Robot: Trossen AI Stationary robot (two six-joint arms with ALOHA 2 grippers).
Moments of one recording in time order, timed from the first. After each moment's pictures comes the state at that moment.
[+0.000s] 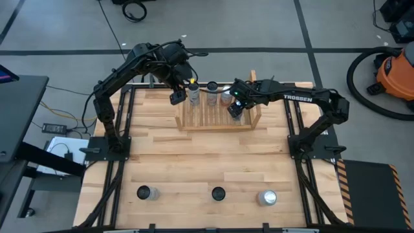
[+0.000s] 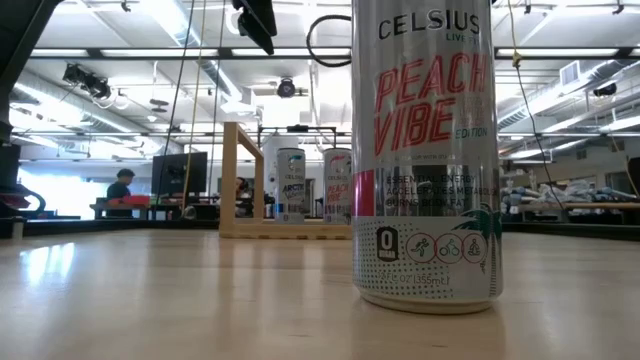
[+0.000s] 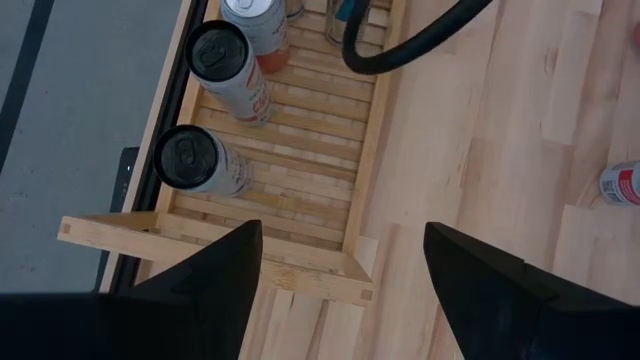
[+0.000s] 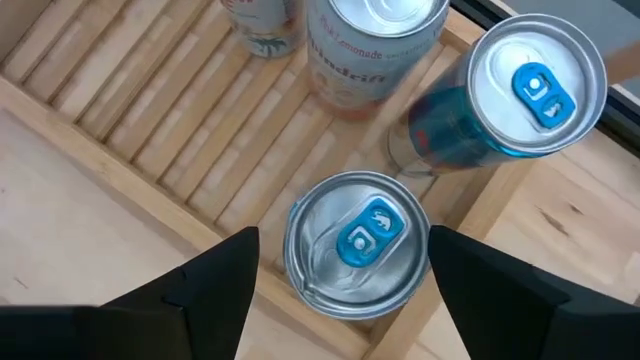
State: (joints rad) left arm 0.45 1.84 2.32 -1.57 0.08 0.19; right arm -0.38 1.54 1.28 -0.91 0.22 0.53
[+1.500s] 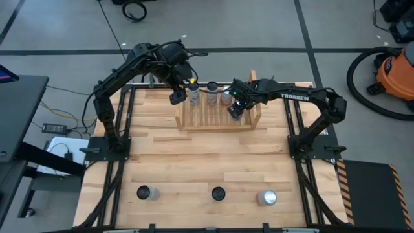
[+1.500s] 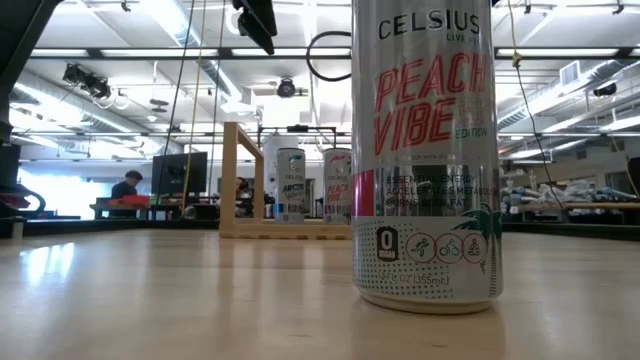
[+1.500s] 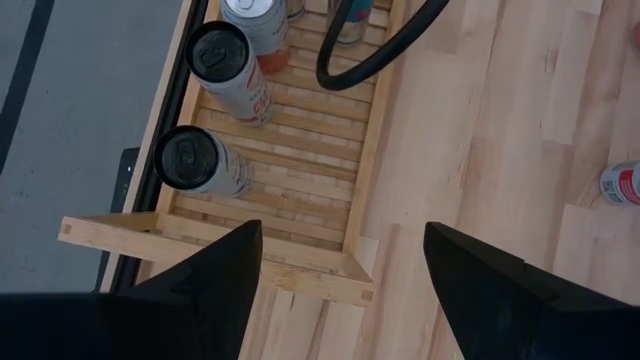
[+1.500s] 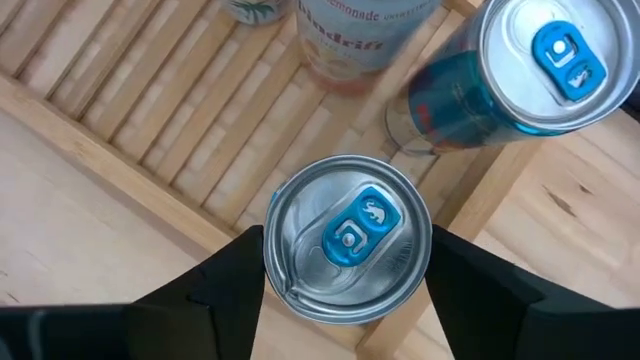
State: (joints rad) left arm 0.45 1.84 2.32 -1.57 0.08 0.20; right arm -0.40 1.57 1.27 -0.94 0.18 0.51
